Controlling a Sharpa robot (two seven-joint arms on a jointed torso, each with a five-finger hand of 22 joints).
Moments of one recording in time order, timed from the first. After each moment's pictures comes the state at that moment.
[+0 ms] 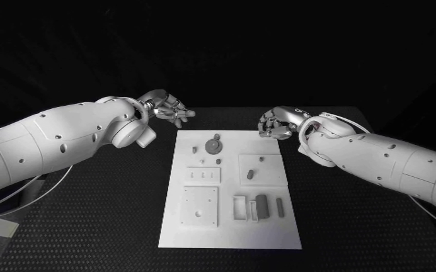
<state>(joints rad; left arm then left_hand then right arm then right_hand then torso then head) 1.41 -0.73 -0.19 1.21 -0.59 -0.15 -0.03 1.39 -0.06 0.00 0.29 0.05 0.91 0.15 0.28 0.54 1.20 0.09 0.10 0.40 1.06 0.04 0.48 0.89 0.01 1.04 -0.07 0.10 0.78 1.22 -0.62 -0.10 1.07 -1.35 -0.31 0.10 1.06 -0.02 0.56 -0.28 0.09 0.87 0.14 0.30 0.52 1.05 0.04 0.60 0.61 1.10 -0.06 1.23 0.82 0.23 1.06 0.02 0.87 1.31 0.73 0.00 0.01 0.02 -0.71</state>
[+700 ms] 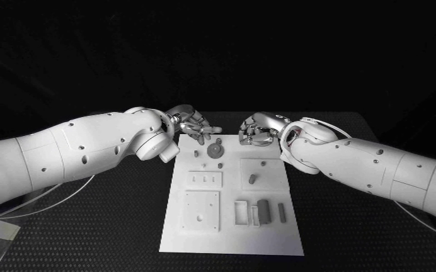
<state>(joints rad) 1.40 -0.68 -0.20 1.34 -0.59 -0.18 -0.15 1.31 -0.09 -0.01 0.30 0.05 0.91 0.16 0.26 0.52 1.19 0.10 0.08 0.42 1.04 0.04 0.48 0.89 0.02 1.02 -0.05 0.09 0.78 1.23 -0.57 -0.10 1.20 -1.33 -0.28 0.01 1.05 -0.03 0.56 -0.27 0.09 0.88 0.14 0.30 0.52 1.05 0.05 0.61 0.60 1.10 -0.06 1.23 0.81 0.23 1.06 0.02 0.87 1.31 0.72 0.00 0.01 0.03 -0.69</state>
